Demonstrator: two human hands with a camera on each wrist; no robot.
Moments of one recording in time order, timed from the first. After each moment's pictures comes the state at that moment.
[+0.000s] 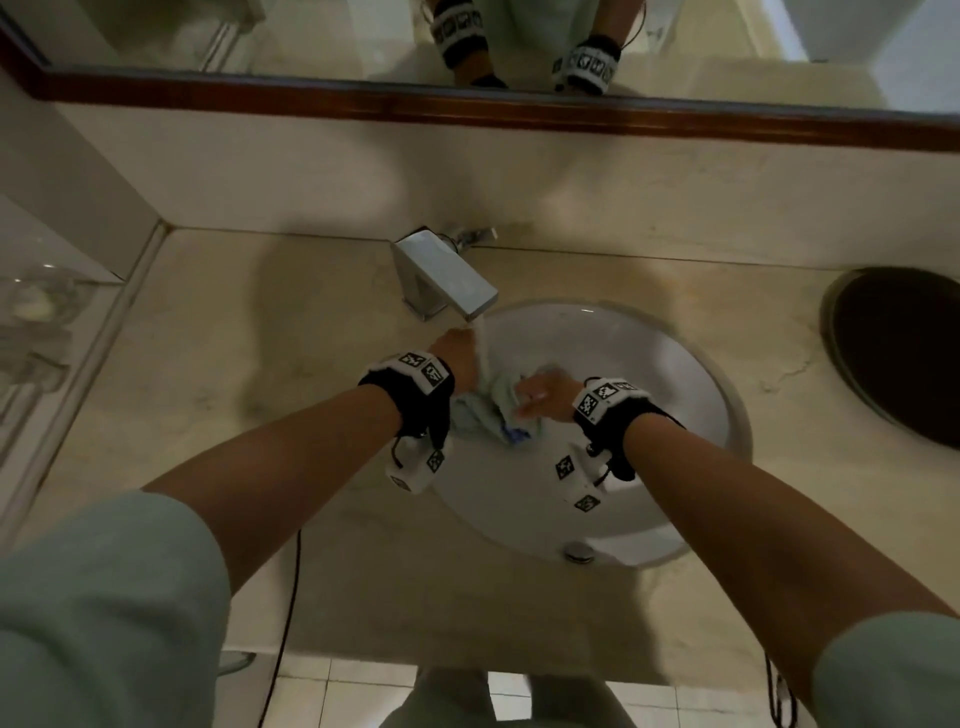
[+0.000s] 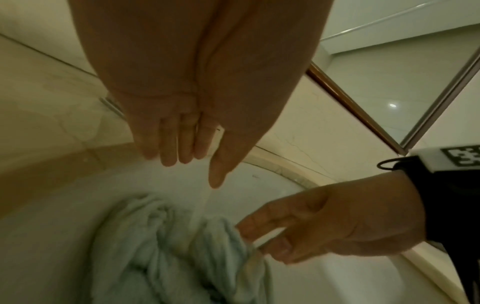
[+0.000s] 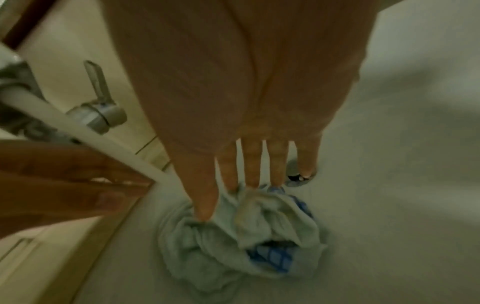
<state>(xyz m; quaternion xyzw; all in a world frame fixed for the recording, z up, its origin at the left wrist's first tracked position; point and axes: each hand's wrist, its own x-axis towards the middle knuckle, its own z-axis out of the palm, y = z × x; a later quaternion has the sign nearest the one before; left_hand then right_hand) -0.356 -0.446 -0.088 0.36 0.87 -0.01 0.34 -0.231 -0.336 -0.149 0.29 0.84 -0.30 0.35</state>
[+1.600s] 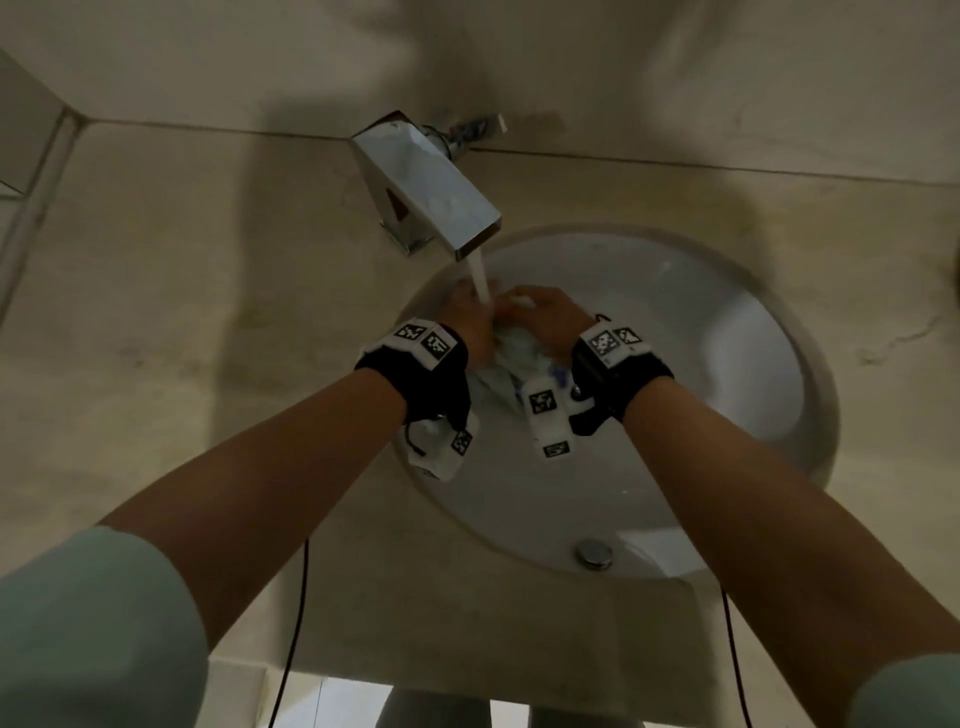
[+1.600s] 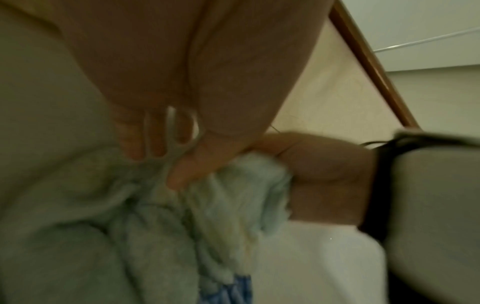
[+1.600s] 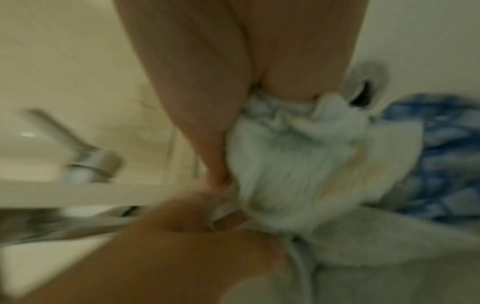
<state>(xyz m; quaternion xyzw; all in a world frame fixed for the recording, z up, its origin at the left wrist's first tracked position) -0.360 -0.430 -0.189 0.33 0.87 0.11 0.35 -0.271 -0.332 -0.172 0.30 0.73 -0.61 0.09</state>
